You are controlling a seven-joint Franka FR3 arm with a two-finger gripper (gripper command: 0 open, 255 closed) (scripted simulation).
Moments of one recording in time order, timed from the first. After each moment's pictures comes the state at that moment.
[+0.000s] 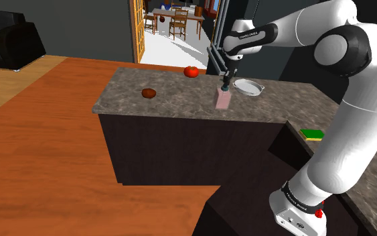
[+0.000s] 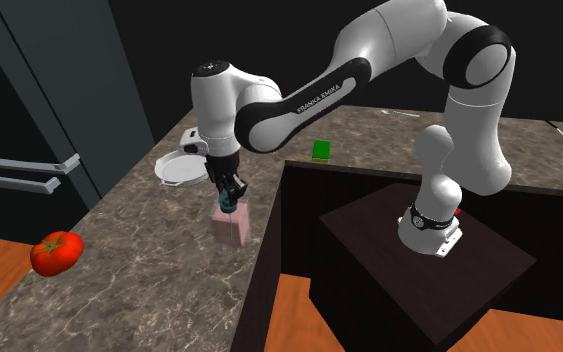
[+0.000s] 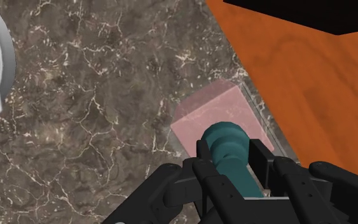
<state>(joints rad) -0.12 0.23 -0.27 -1.81 0.00 2.06 -0.69</state>
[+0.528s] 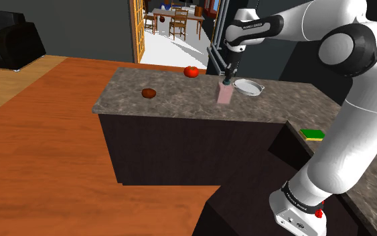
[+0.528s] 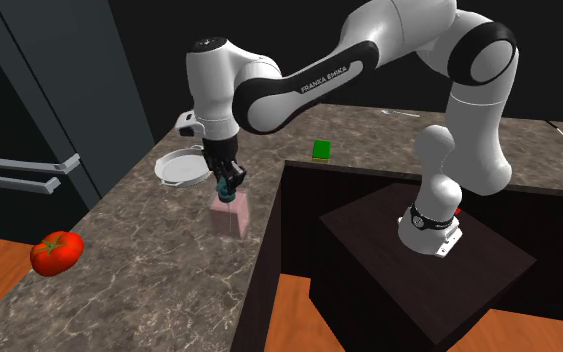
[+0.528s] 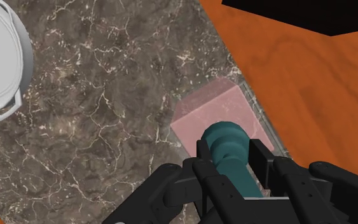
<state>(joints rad) -0.12 0.20 -0.27 -1.74 -0.01 1.96 -0.69</state>
